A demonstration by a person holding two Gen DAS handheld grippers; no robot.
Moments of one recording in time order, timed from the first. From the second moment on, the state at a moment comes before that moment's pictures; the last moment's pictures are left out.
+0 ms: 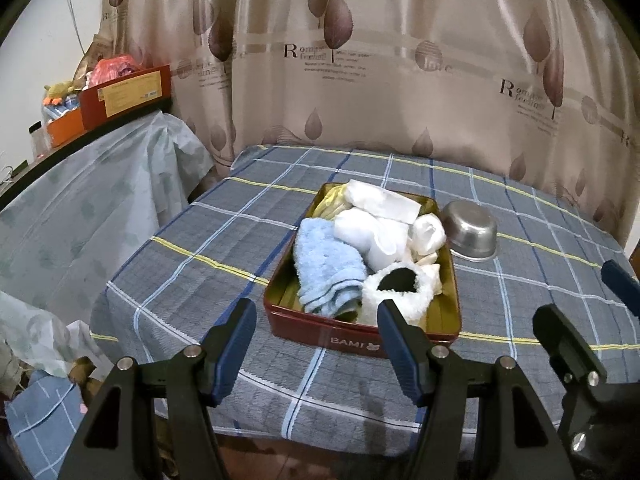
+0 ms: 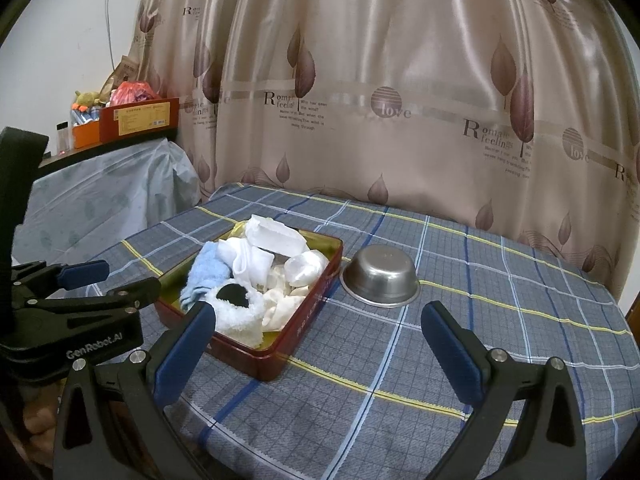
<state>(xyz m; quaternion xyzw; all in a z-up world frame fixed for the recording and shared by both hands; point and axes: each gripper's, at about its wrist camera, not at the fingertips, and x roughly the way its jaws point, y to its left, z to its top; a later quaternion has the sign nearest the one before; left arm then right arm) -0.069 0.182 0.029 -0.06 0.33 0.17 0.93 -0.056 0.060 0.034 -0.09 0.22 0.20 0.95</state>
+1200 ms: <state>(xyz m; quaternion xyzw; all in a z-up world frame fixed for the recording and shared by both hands) -0.072 0.185 0.034 -0.06 0.34 0.19 0.92 -0.061 0.060 0.028 -0.09 0.22 0.20 0.95</state>
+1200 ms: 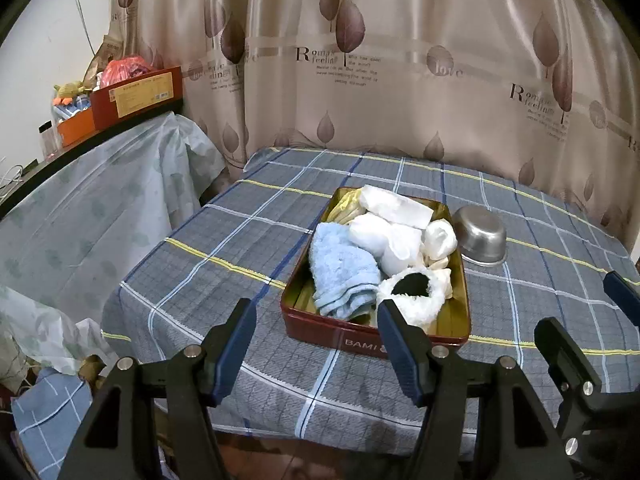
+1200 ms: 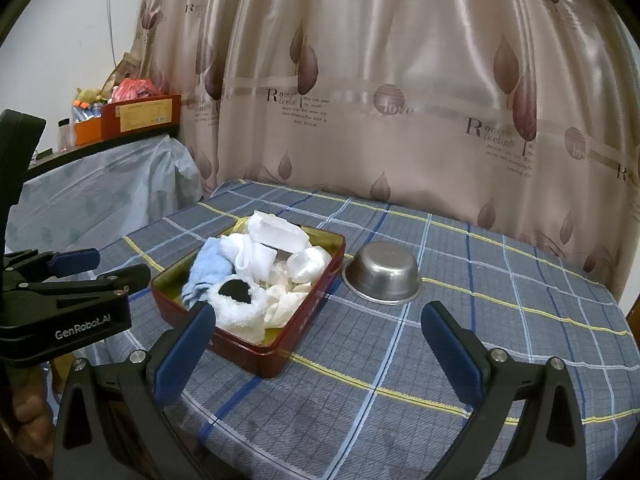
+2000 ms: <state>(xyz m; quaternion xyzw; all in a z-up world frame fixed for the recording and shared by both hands) -0.069 0.188 0.028 -0.07 0.35 0.18 0.92 -0.064 0.061 0.026 -0.09 0.22 0.20 0.95</state>
